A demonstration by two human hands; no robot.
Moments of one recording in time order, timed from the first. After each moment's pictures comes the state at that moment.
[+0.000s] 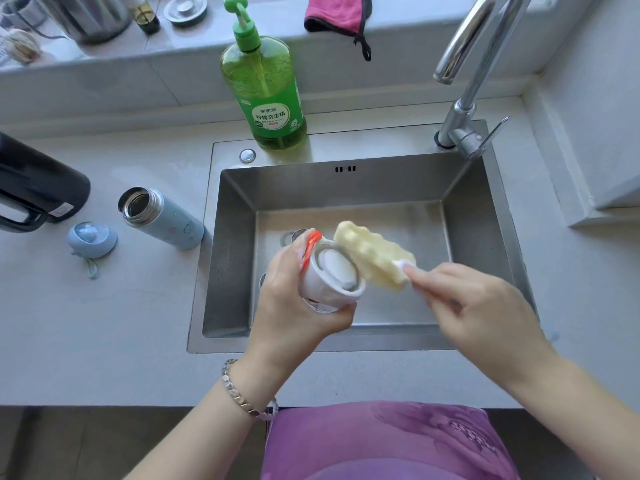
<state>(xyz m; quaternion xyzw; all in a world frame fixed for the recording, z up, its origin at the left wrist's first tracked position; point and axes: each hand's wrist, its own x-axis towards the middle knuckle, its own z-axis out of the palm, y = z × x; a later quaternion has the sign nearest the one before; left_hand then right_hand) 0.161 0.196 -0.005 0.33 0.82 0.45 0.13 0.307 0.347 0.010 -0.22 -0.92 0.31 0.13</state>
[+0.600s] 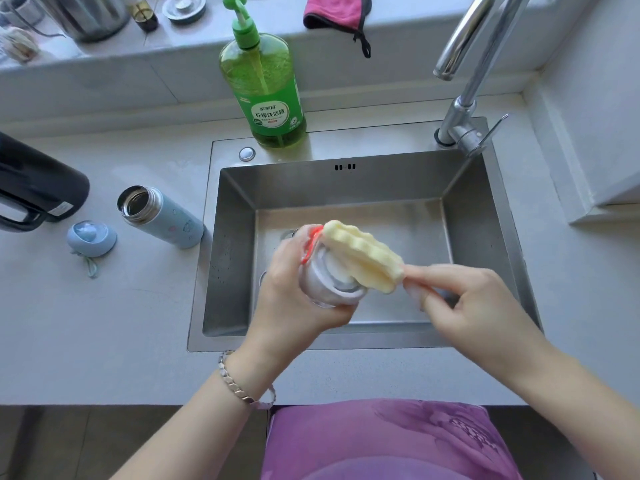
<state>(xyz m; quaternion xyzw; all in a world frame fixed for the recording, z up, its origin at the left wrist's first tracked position) 0.157 0.199 0.003 0.31 0.79 0.49 0.20 0.296 0.342 0.023 -0.24 -0.84 0.47 0.09</state>
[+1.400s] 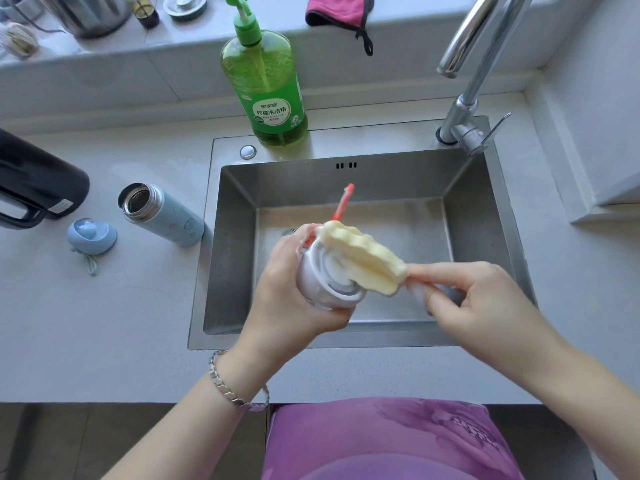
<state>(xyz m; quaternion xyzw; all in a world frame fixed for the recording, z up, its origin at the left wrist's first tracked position) 0.155 0.193 0.011 0.32 0.78 0.49 0.22 0.292 0.339 0.049 -0.28 -0.81 0.51 0.01</state>
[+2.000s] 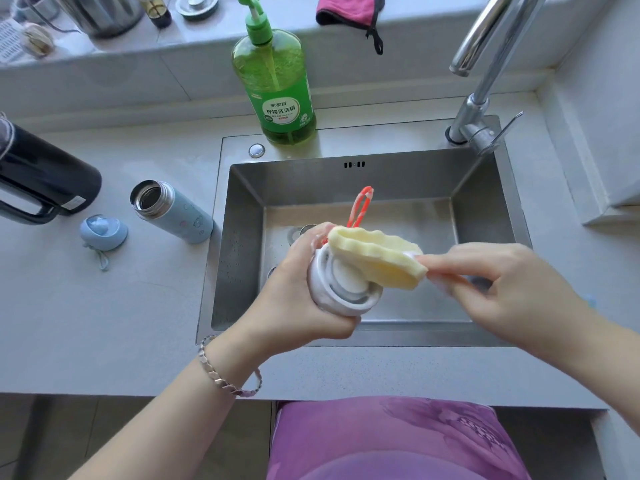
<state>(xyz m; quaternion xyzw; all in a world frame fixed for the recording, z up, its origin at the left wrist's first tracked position) 0.143 0.190 0.028 0.31 0.72 0.48 0.38 0.291 0.365 0.053 -0.20 -0.90 0.39 0.01</state>
